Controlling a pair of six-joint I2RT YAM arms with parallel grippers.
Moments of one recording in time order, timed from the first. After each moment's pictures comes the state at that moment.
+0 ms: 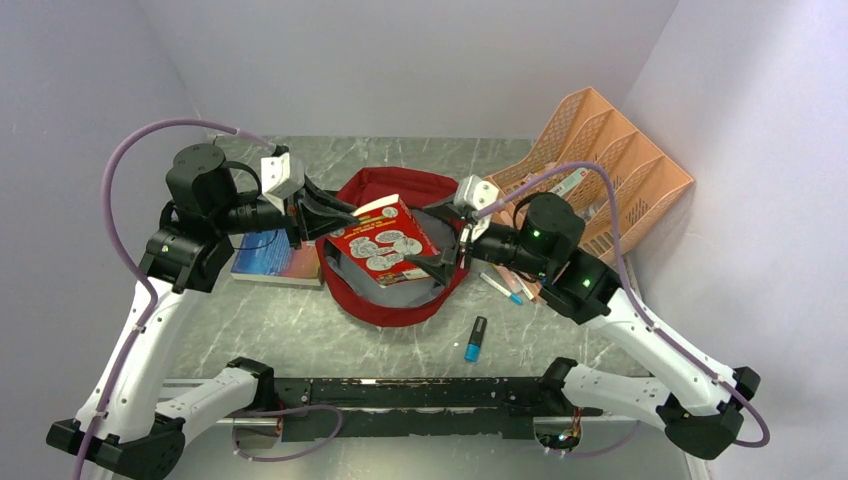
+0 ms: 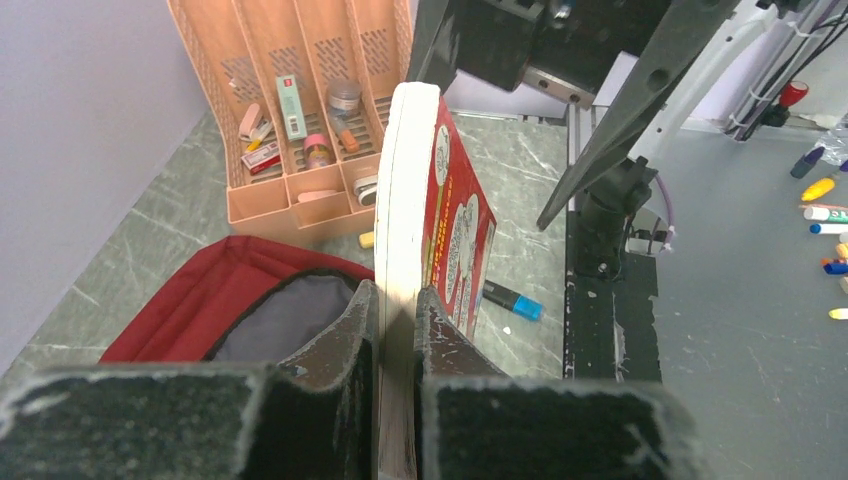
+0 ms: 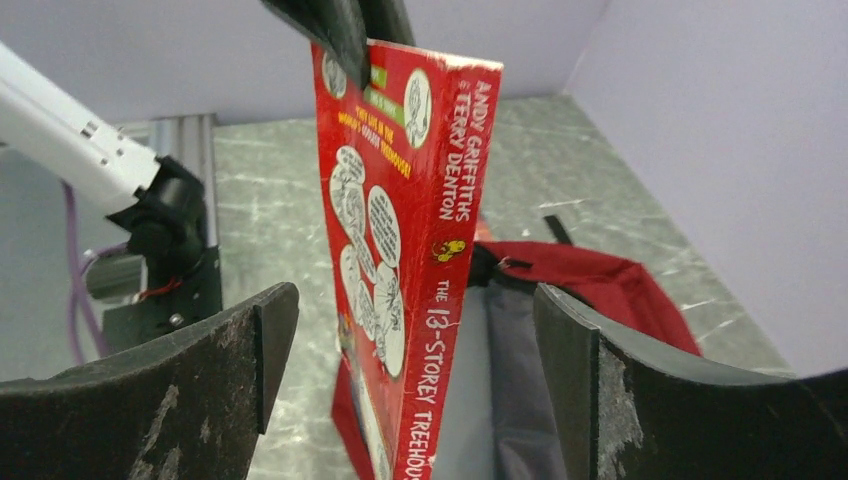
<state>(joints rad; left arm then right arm) -0.34 0.99 1.32 -0.46 1.02 0.15 0.86 0.95 1.13 -0.18 -0.36 -0.18</state>
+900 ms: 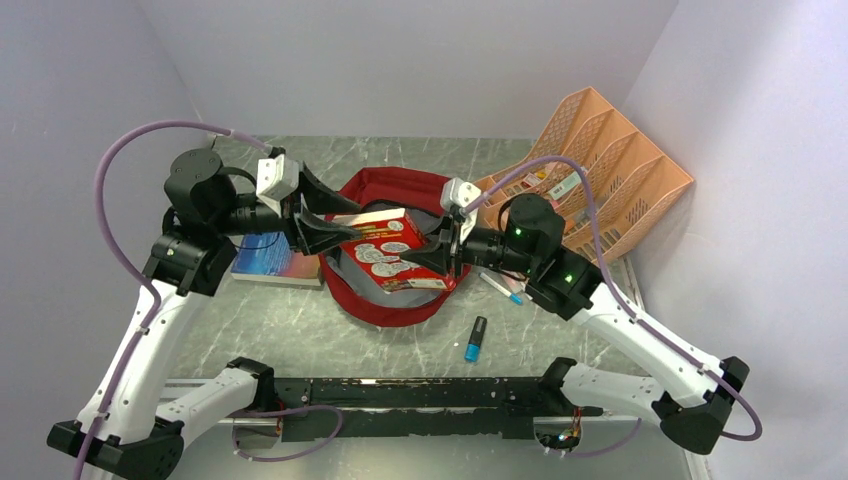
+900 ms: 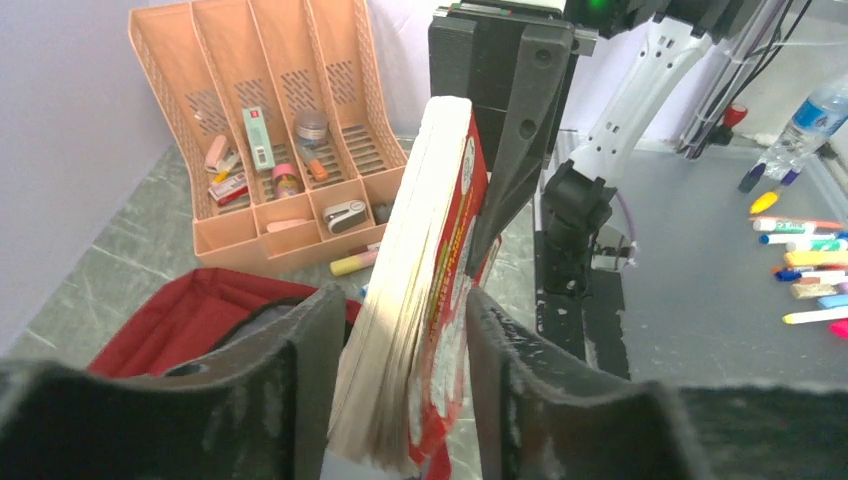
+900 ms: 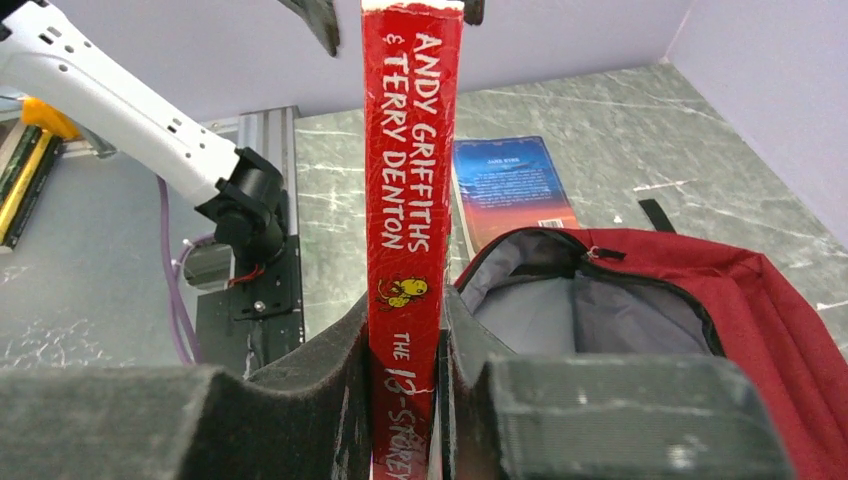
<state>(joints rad) -0.35 0.97 1.27 -0.35 1.10 0.07 0.85 1.02 1.09 -0.14 -0.51 -0.05</state>
